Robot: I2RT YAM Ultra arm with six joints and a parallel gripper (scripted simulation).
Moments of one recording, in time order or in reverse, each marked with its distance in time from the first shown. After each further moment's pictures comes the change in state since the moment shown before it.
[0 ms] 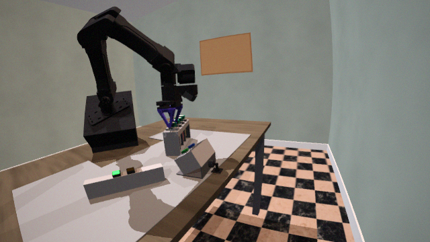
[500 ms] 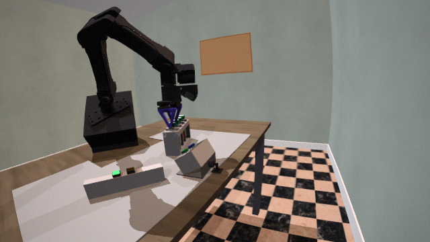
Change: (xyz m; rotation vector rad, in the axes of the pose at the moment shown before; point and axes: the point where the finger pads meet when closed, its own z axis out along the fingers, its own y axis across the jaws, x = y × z) arm 0.000 0.000 0.000 0.000 0.000 -0.089
